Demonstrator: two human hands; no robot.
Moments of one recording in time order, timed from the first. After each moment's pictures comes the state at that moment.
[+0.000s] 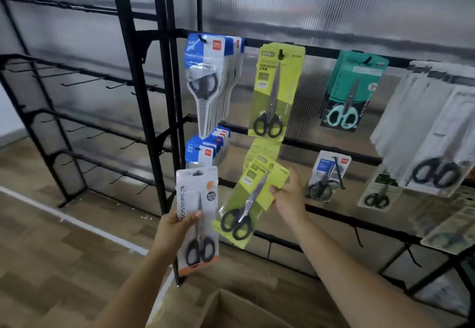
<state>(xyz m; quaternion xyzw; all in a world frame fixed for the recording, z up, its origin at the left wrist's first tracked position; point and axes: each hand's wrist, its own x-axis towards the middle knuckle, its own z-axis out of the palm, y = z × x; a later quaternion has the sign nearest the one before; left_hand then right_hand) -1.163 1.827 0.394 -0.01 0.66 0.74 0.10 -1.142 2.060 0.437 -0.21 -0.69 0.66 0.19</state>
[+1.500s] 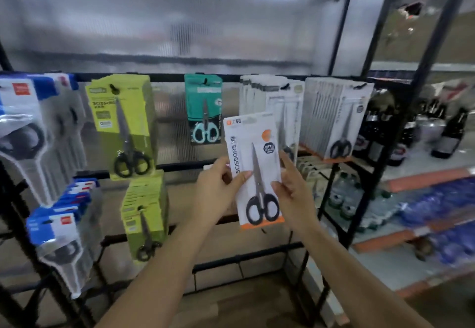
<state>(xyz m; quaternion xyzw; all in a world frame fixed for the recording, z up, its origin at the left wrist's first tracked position) -1.115 2.079 0.522 0.46 0.70 0.55 -0.01 -0.982 2.175 0.506 -0.19 -0.77 0.39 0.46</state>
